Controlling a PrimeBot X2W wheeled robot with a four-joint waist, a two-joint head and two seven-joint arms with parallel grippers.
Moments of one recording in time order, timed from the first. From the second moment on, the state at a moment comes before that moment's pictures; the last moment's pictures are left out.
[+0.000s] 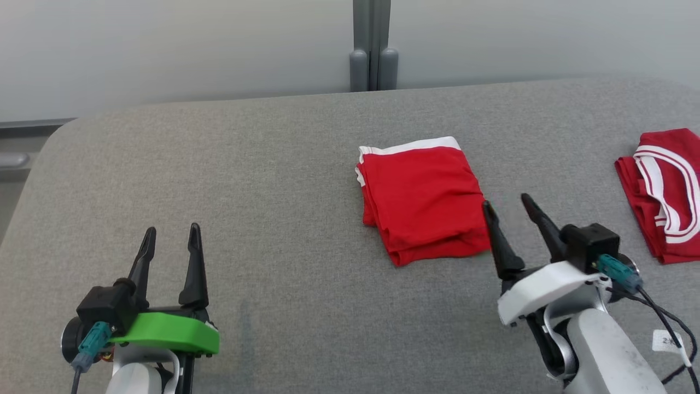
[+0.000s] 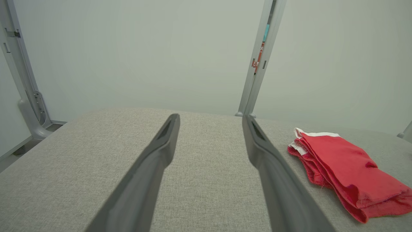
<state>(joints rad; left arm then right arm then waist) -0.14 0.07 -0.02 0.26 -0.27 -0.13 -0.26 -0.24 -0.12 0.20 0.30 0.27 0.13 -0.17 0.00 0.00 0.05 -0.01</state>
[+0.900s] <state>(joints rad) -0.06 0.06 0.03 0.31 -0.24 -0.13 -0.26 -0.17 -0.17 0.02 0.26 0.22 0.13 -0.08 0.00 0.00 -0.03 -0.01</state>
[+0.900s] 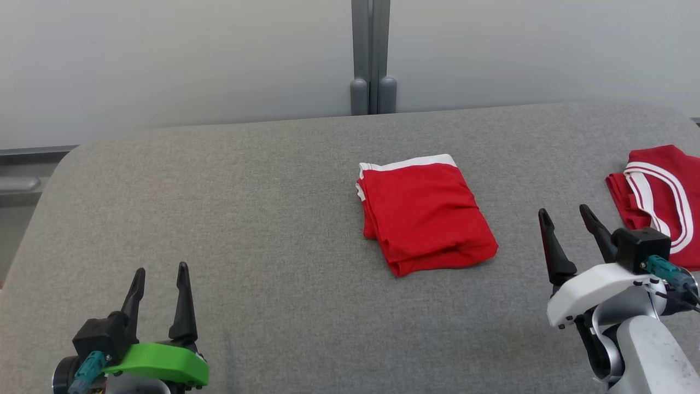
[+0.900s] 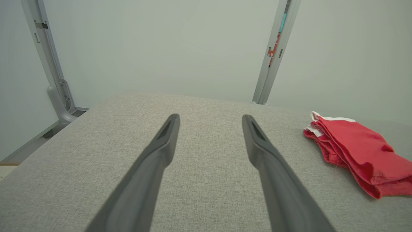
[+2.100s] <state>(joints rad) -0.16 0.07 -0.04 0.24 -0.24 -0.13 -0.26 -0.55 -0.23 0.02 0.51 0.33 0.13 0.22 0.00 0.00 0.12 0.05</state>
